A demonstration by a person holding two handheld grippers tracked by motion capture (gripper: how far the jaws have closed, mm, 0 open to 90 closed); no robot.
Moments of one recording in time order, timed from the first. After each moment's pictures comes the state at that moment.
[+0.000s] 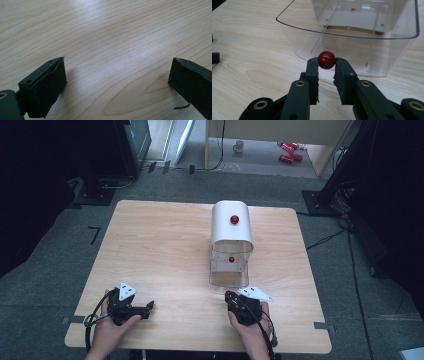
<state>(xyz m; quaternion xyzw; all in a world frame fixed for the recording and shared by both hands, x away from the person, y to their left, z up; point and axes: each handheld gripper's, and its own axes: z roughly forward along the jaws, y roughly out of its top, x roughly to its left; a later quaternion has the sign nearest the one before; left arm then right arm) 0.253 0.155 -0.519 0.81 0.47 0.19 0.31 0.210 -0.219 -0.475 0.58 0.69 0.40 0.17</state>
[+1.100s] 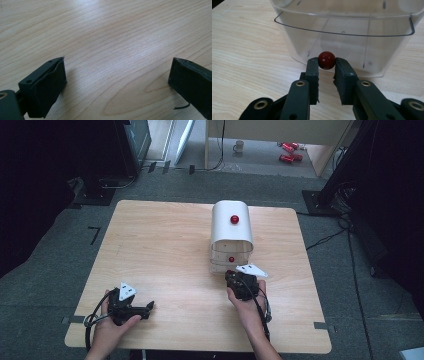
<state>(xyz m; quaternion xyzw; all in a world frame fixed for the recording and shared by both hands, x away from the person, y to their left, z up) 0.253 0.155 -0.519 0.81 0.46 0.19 0.32 0.273 -0.219 -0.470 0.58 0.68 0.40 0.20</state>
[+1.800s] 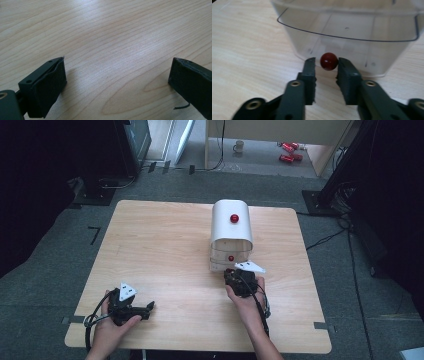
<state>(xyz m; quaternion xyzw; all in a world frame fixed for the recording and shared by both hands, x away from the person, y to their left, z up) 0.252 0.154 -0.519 0.81 0.46 0.19 0.31 0.284 -0.219 -0.475 0.57 0.70 0.39 0.19</state>
